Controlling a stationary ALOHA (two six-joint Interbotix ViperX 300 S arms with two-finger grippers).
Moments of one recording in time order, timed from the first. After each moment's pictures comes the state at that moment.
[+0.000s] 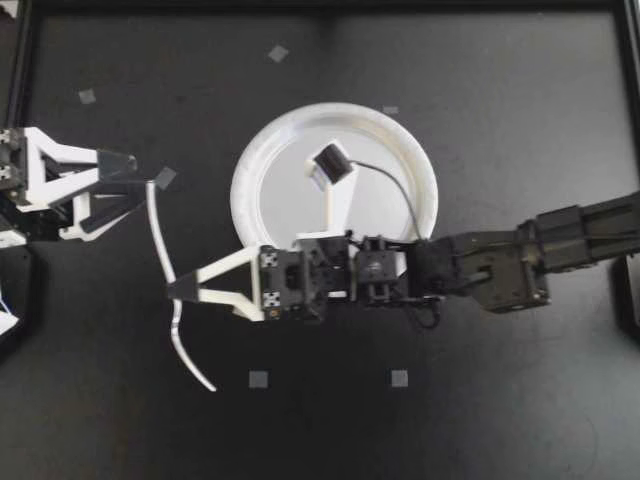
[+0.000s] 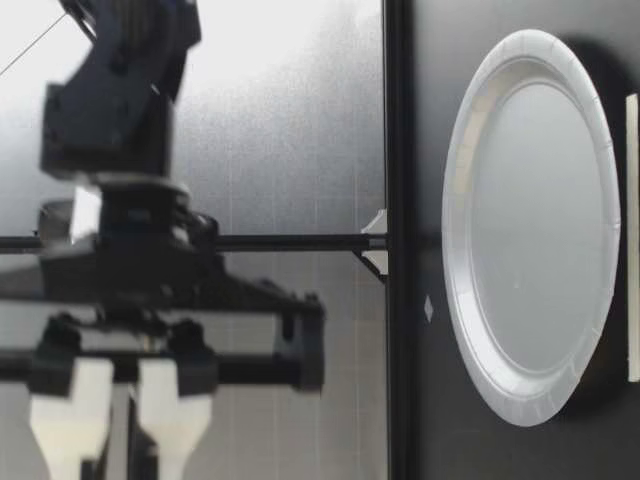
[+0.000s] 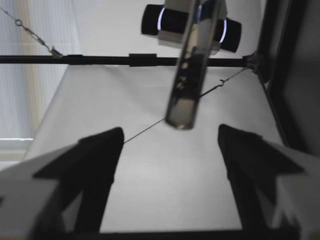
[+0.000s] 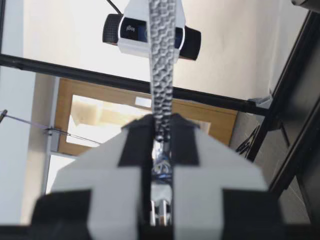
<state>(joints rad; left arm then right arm) 0.13 -0.84 1.25 -0.03 -0.47 1.59 0.07 0.29 0.35 -0.01 -0.74 1.37</state>
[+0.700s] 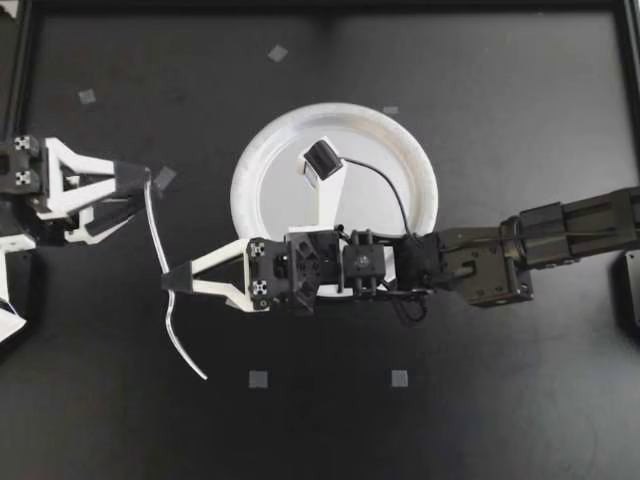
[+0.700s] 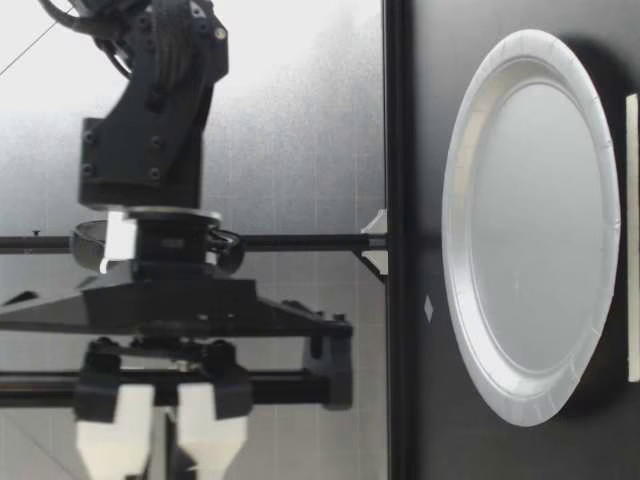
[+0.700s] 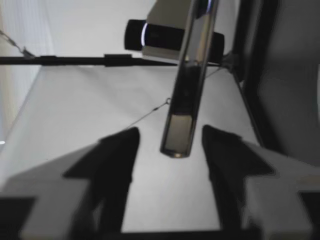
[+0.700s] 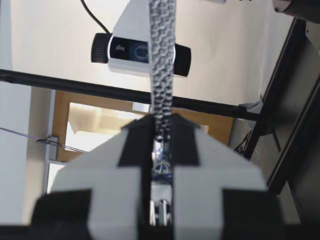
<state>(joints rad) 0.13 -0.81 1.27 -0.03 -0.45 1.58 0.05 0.32 0.34 -0.01 -0.74 1.41</state>
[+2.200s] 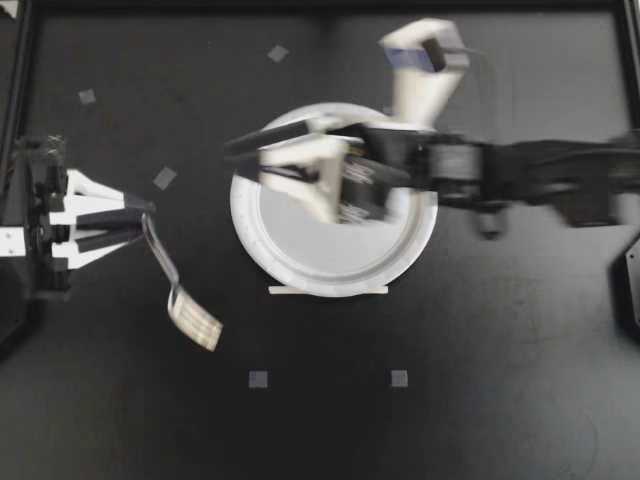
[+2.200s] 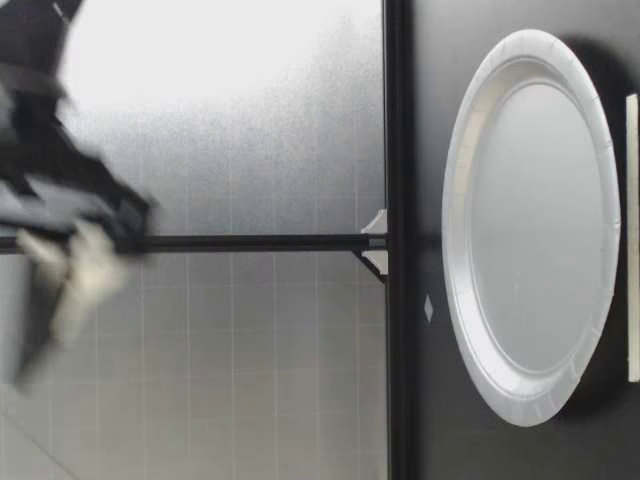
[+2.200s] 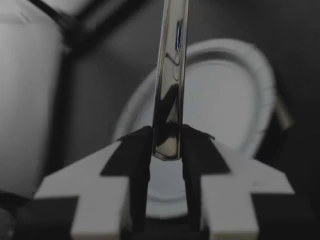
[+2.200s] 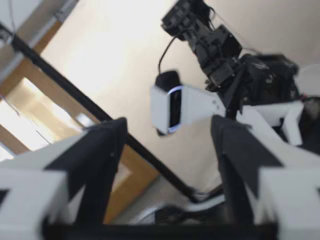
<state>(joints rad) 0.10 -0.89 1.23 -0.12 -0.01 0.74 -0.13 -0.05 0.58 -0.20 -0.79 0.94</state>
